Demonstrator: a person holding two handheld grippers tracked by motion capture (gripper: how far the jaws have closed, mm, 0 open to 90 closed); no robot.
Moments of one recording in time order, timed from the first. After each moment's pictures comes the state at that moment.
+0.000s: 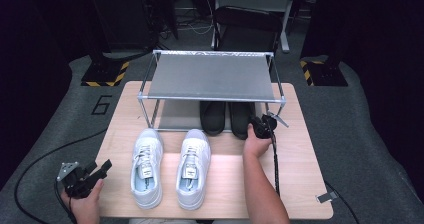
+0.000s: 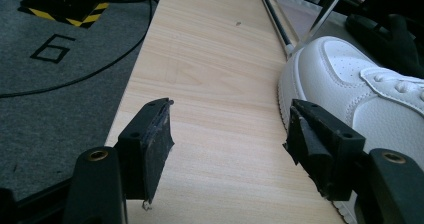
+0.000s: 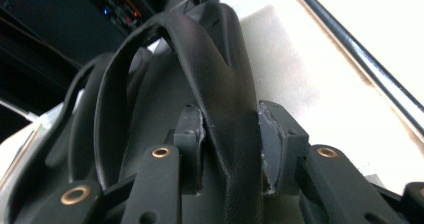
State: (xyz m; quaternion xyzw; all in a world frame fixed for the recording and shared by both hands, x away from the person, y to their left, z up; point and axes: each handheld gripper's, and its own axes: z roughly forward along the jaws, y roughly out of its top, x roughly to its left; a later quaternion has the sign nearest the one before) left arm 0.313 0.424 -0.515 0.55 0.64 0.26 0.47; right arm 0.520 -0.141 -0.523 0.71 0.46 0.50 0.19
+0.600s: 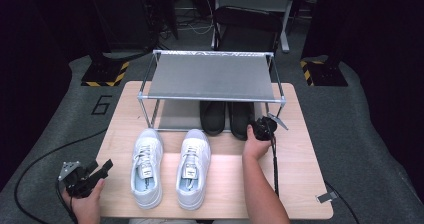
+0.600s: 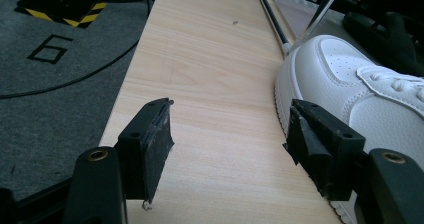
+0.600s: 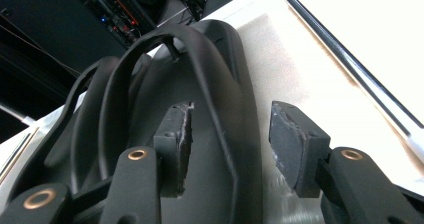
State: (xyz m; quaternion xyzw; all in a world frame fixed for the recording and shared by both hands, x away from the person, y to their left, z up) left arm 0.315 0.422 -0.515 0.55 0.64 0.27 0.47; right arm 0.509 -0.138 -0.522 0.71 0.45 0.50 0.22
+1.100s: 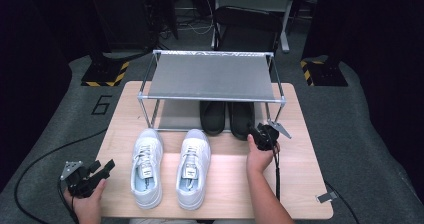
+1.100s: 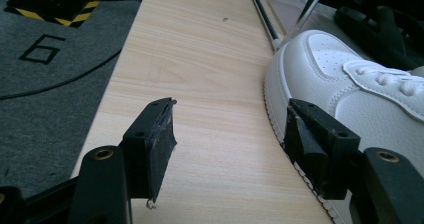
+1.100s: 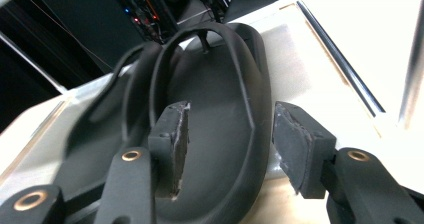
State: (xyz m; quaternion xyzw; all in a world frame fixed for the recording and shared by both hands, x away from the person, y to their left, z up) left arm 0.315 0.415 -0.512 0.57 0.63 0.26 0.47; right arm 0.463 -0.137 -0.504 0.65 0.50 0.51 0.24
